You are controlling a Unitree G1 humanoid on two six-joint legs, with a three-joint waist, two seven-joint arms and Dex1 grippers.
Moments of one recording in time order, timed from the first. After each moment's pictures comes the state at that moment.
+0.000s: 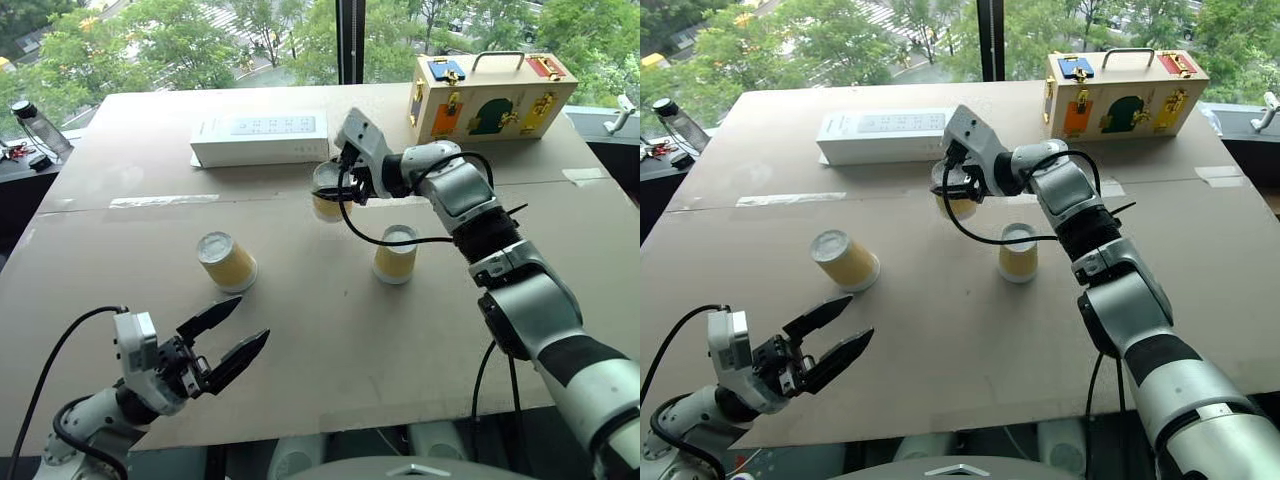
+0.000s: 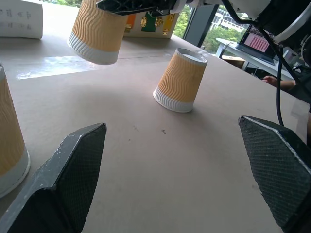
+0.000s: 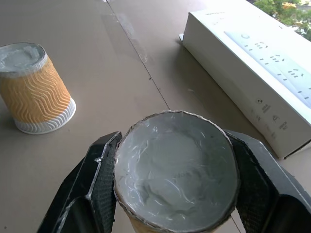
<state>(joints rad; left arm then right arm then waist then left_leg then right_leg) 0.50 0.49 0.41 -0.48 -0.79 0.21 -1.02 -1.16 -0.20 0.26 0.50 0.13 0.44 0.98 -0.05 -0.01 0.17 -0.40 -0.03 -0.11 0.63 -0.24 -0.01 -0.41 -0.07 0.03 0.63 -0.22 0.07</state>
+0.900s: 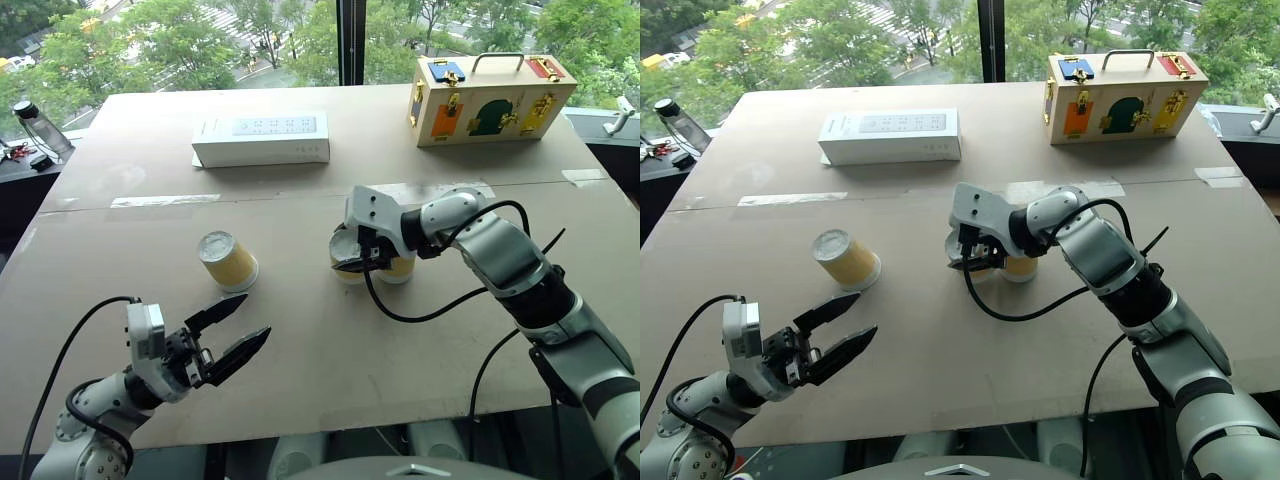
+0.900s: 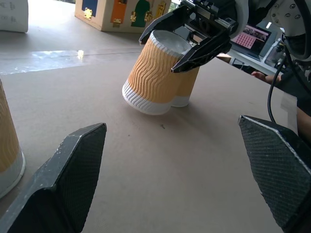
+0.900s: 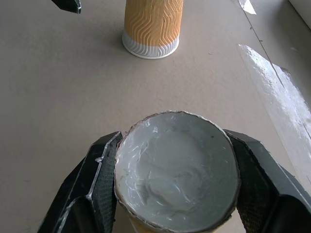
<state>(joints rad) 0.41 0.53 0.38 -0.36 -0.78 0.21 -1.10 -0.86 -0.41 0.49 -0.13 0.14 0.73 1.02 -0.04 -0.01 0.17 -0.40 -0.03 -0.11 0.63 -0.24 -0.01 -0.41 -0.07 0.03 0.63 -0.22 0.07</state>
